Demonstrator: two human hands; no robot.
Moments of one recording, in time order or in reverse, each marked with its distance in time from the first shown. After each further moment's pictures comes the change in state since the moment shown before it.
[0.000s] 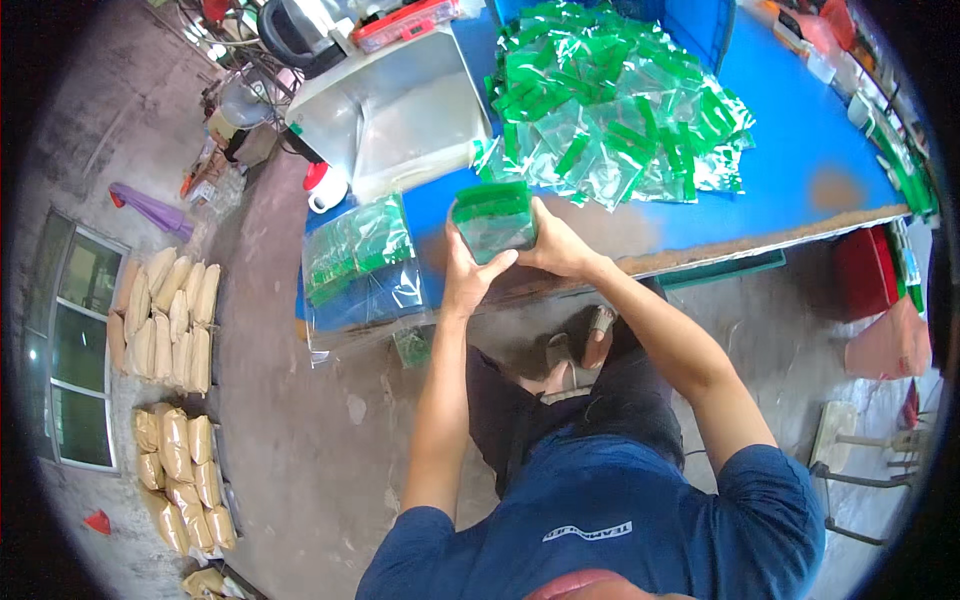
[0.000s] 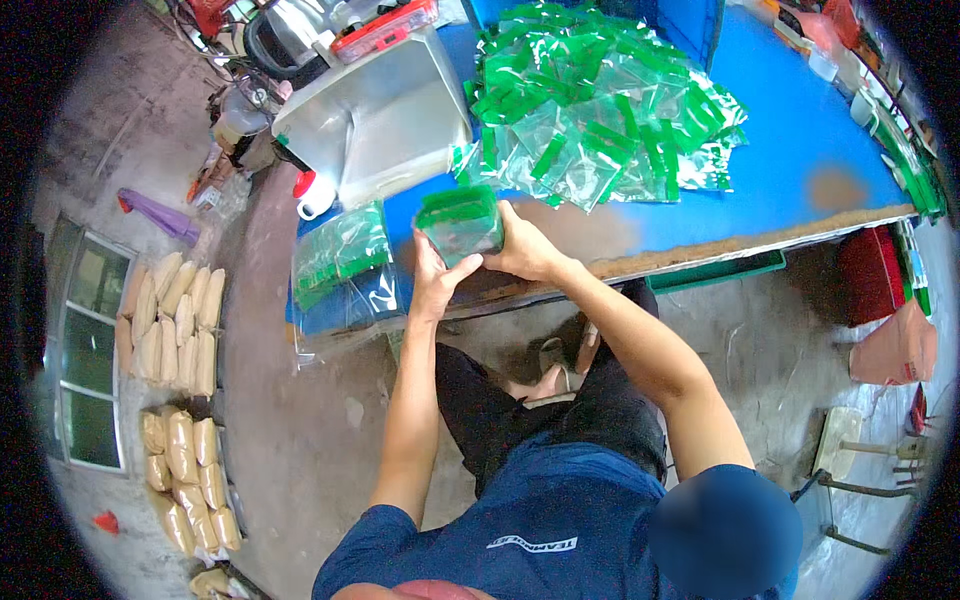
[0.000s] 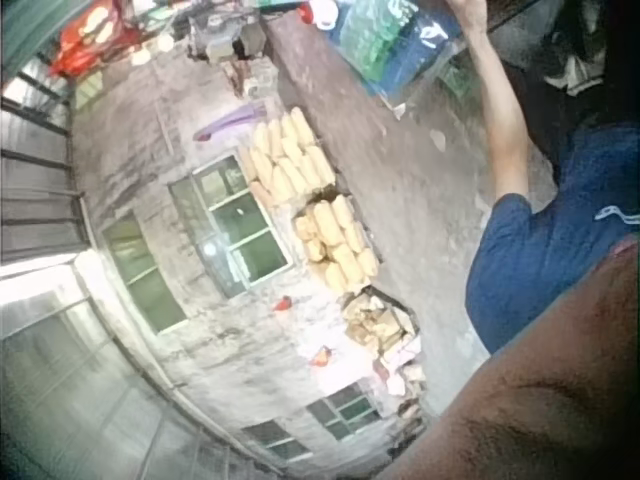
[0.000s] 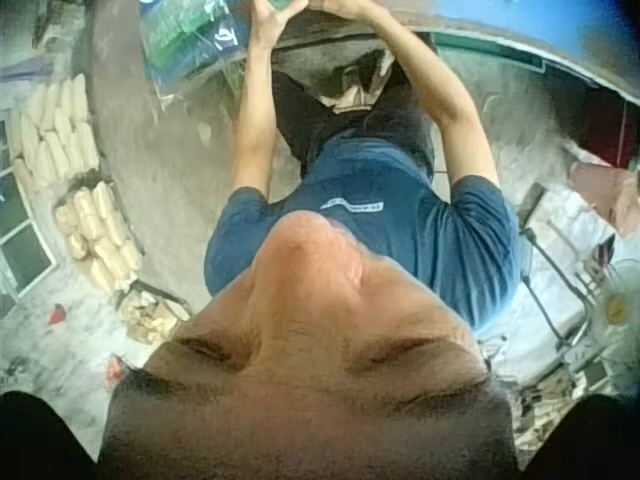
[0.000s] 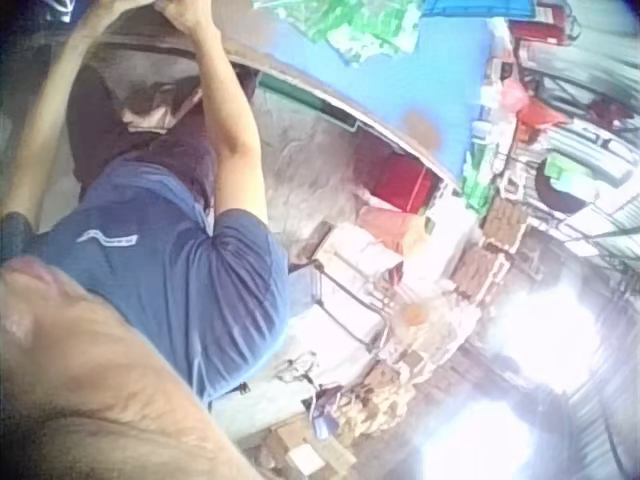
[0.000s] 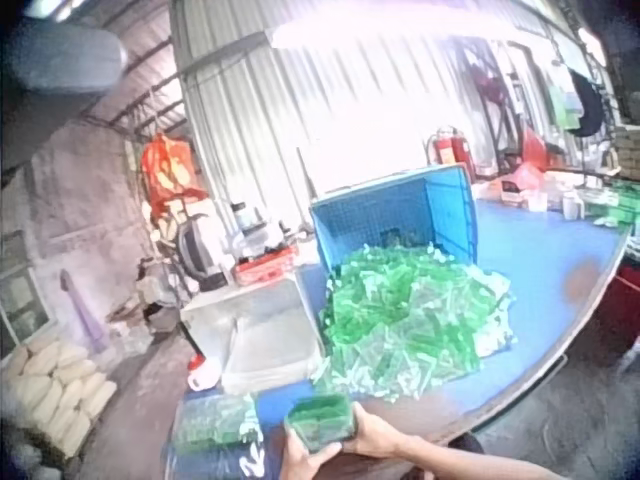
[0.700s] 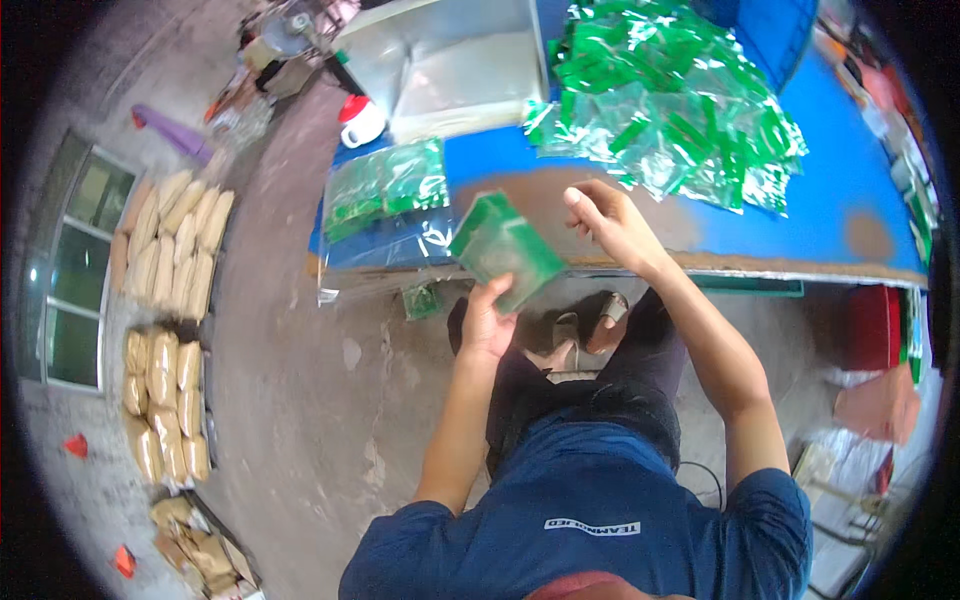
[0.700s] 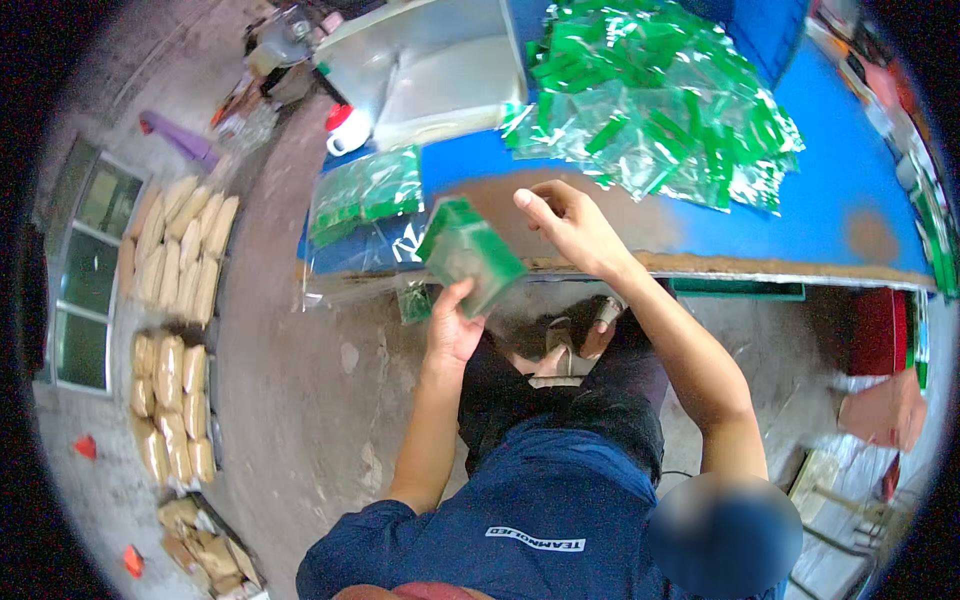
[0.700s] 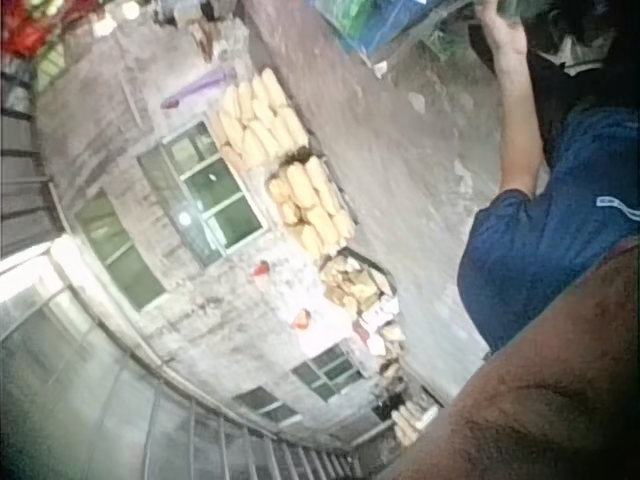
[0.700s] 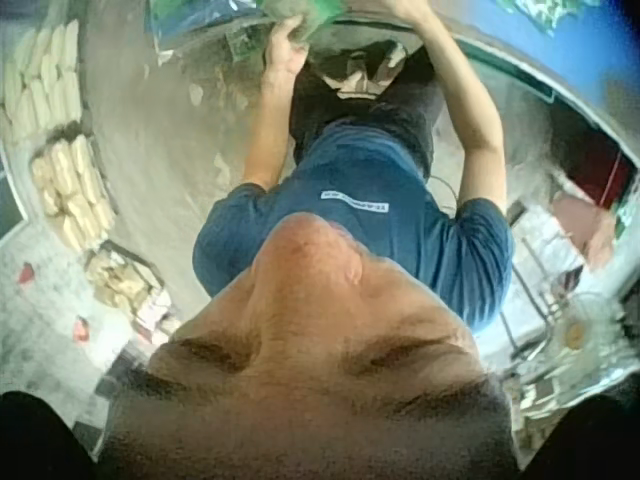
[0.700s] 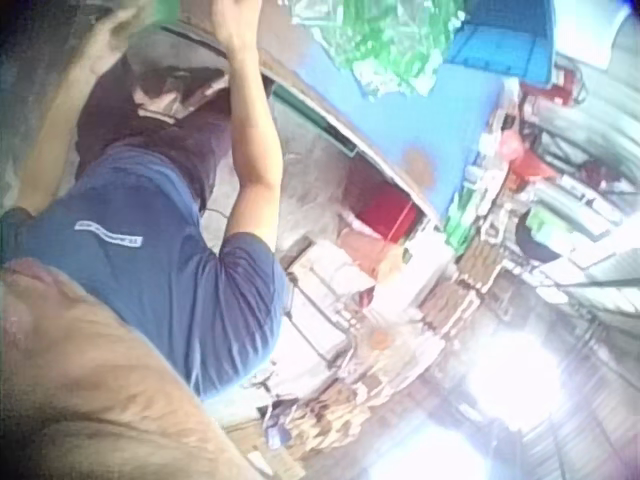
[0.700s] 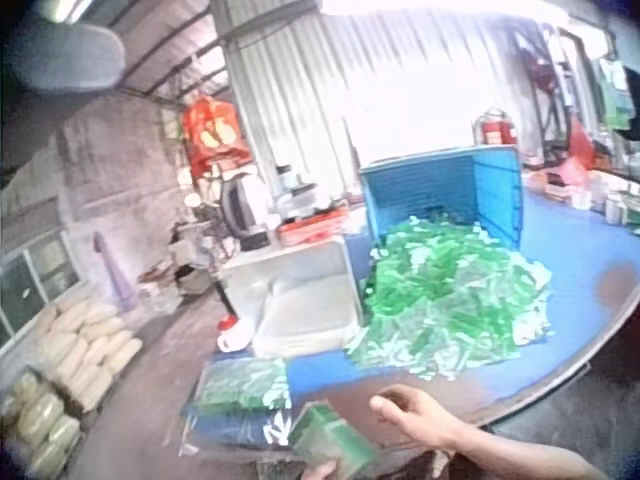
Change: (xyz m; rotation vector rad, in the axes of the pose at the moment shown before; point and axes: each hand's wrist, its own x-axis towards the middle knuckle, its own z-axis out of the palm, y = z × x) left_hand -0.115 0.015 0.006 -0.763 0.529 -0.580; right_hand -0.019 -0.068 -0.029 0.214 -0.151 0.293
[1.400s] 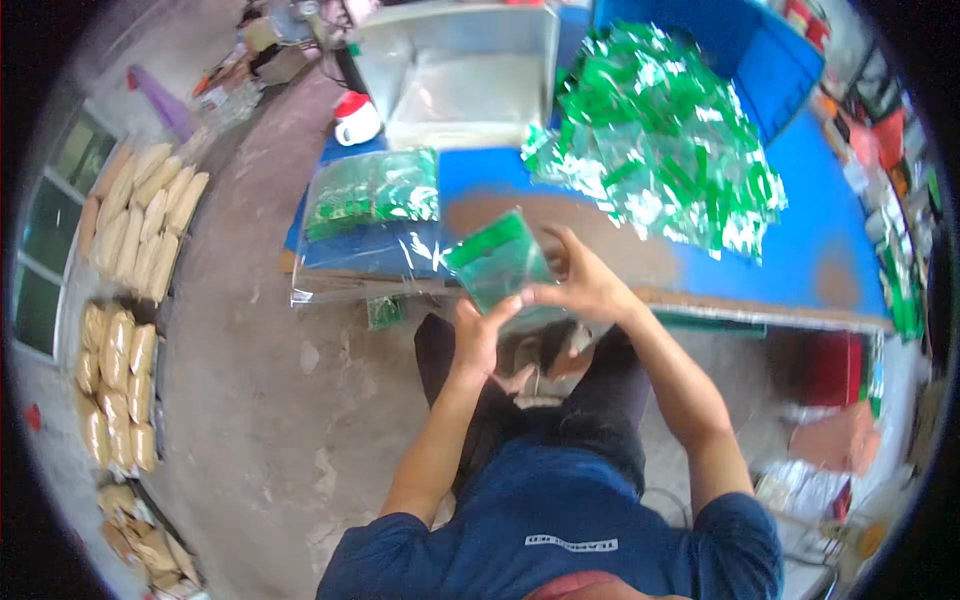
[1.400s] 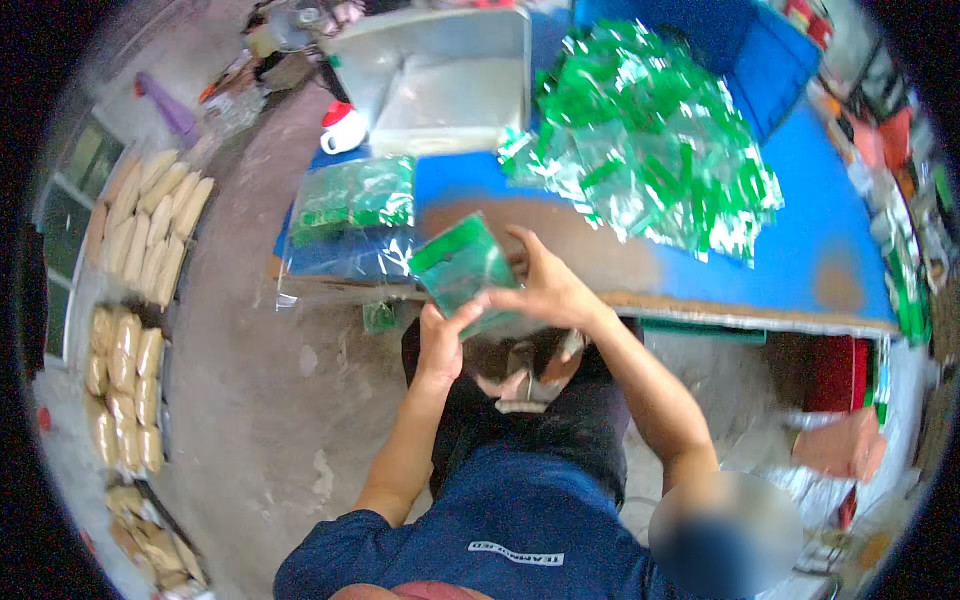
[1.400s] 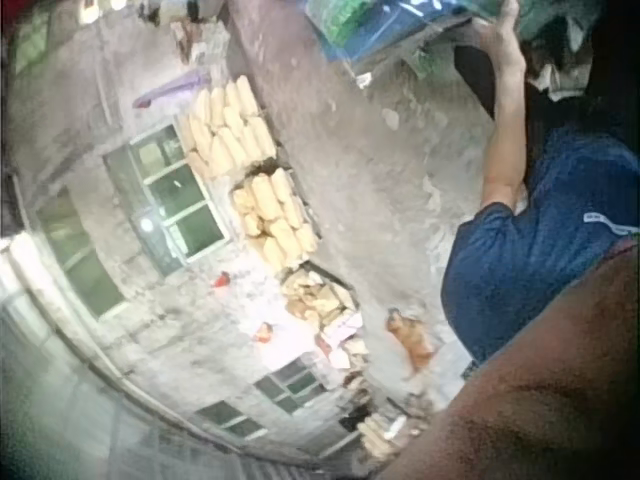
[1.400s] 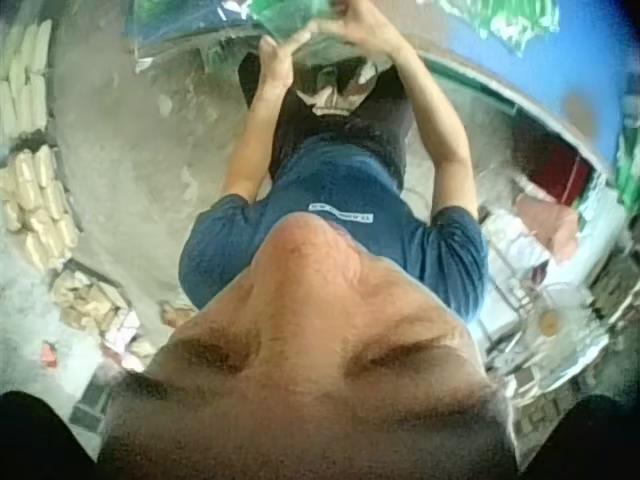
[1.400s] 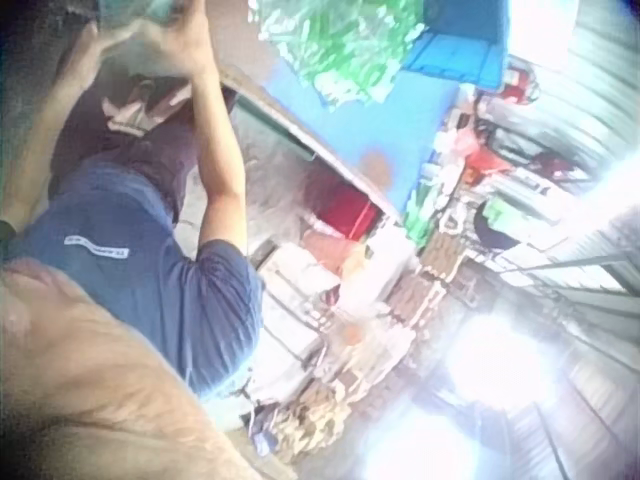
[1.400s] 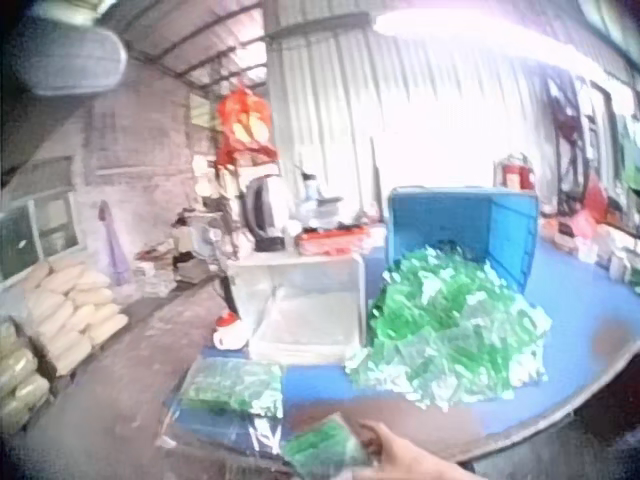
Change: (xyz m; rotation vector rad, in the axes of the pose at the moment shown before) left_hand 0.005 0.000 0.025 0.247 -0.126 0.254; right_hand 0.002 0.012 0.023 -0.069 -0.137 -0.158
